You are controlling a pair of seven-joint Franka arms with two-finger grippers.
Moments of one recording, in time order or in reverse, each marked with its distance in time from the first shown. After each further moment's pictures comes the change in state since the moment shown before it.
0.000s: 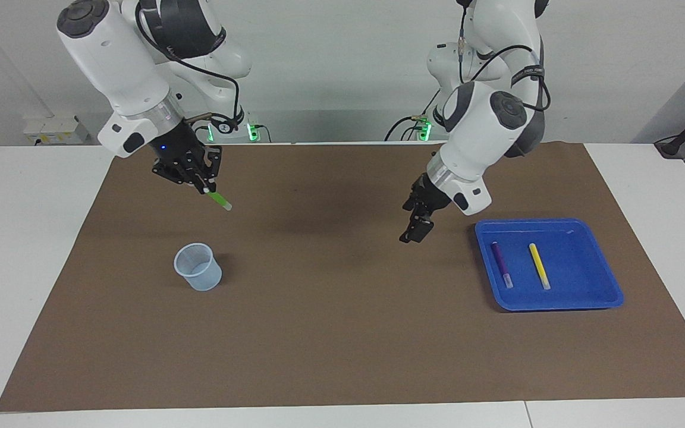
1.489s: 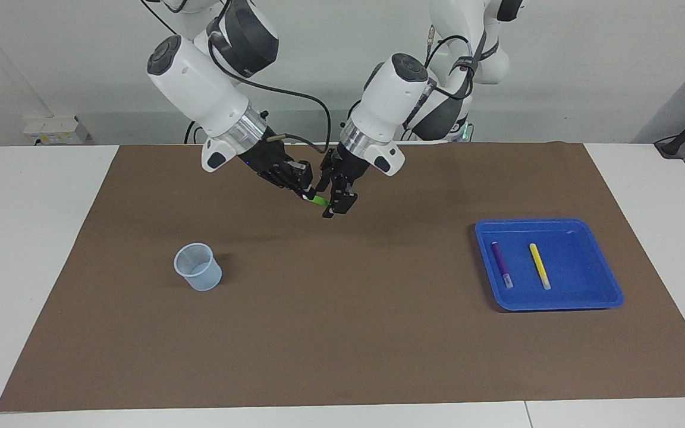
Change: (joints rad) left arm -0.207 0.005 -0.001 0.002 -0.003 0.206 -0.499; right arm 0.197 0.058 0.005 -0.069 0.292 0.320 0.515
